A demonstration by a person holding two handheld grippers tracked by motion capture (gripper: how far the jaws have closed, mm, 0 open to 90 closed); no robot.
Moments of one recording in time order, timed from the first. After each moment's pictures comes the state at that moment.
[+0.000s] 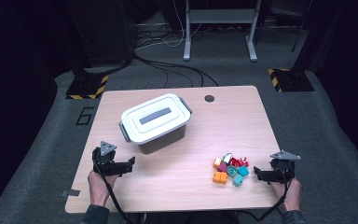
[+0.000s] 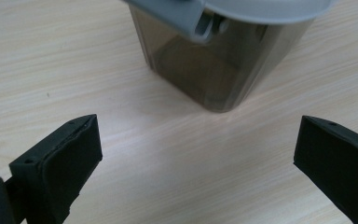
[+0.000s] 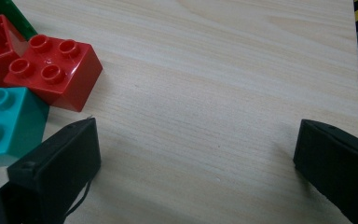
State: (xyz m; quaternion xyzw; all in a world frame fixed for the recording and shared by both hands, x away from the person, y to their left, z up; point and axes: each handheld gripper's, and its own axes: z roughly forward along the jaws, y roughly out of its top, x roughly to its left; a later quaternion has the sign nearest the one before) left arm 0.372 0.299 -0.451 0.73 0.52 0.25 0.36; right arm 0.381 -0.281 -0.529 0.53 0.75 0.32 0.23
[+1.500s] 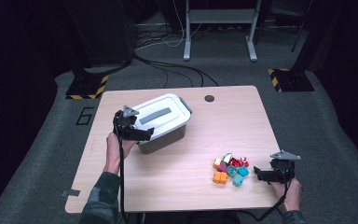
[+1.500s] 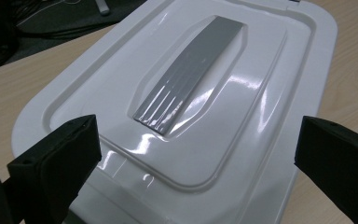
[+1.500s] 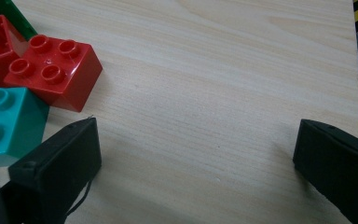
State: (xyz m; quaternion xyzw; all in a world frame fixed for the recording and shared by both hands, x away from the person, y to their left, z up) left arm 0.465 0.241 -0.389 0.79 0.44 0.24 0.36; right arm 0.381 -0.281 -0.529 0.53 0.75 0.32 0.23
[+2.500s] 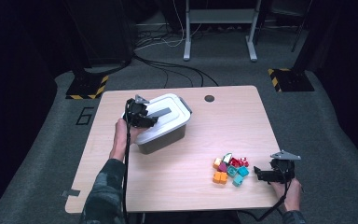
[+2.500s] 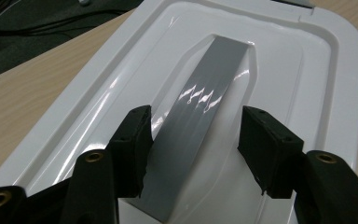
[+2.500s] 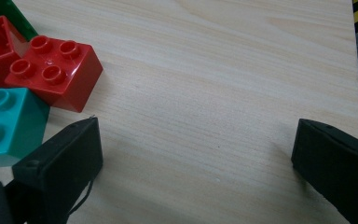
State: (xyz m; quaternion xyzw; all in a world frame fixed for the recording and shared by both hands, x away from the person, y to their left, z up) left arm 0.513 0.223 -0.384 0.82 0.42 0.21 0.34; right arm 0.381 -0.281 -0.529 0.53 0.75 0.32 0.23
